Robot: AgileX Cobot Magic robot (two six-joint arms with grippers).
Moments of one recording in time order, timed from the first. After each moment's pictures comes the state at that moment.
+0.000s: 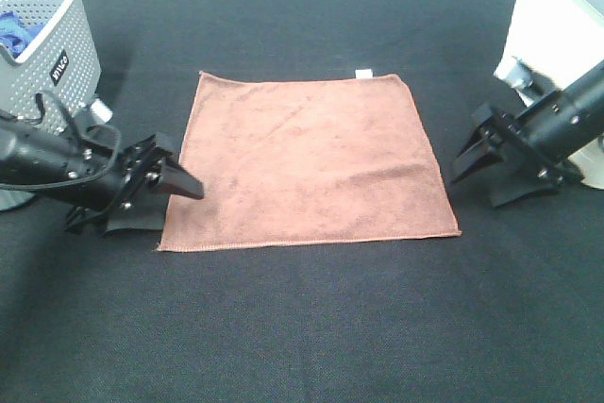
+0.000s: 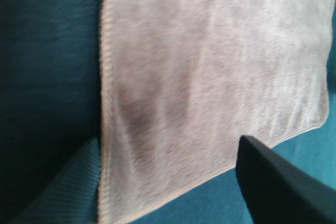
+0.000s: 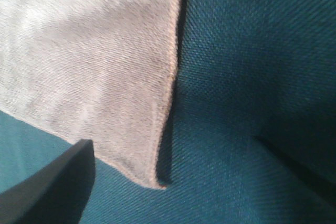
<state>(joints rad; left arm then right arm) -0.12 2.06 -0.93 -1.51 0.60 0.98 -0.11 2.12 -1.24 0.78 0.90 -0.64</state>
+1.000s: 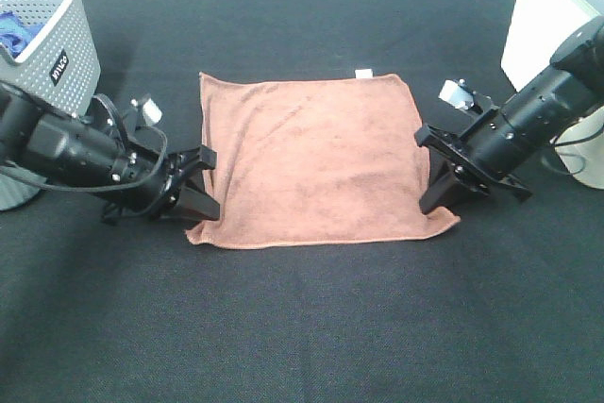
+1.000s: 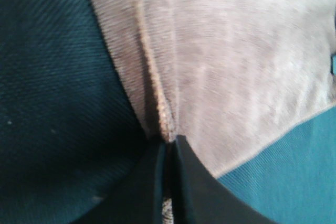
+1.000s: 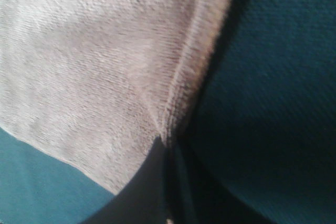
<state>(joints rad) -0.23 2.08 -1.00 -1.38 0.56 0.94 0.03 2.18 -1.26 0.78 0.85 -0.50</state>
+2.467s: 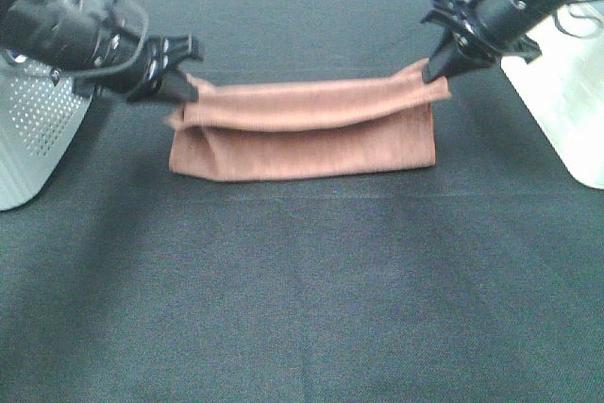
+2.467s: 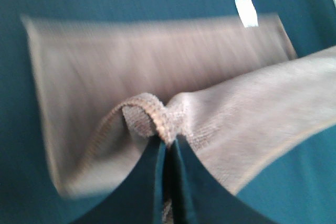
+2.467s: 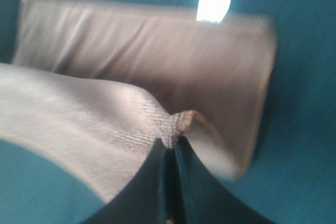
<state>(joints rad) -0.23 1.95 -1.27 -0.98 0.38 0.62 0.07 2.08 -1.62 0.61 0.85 -0.37</state>
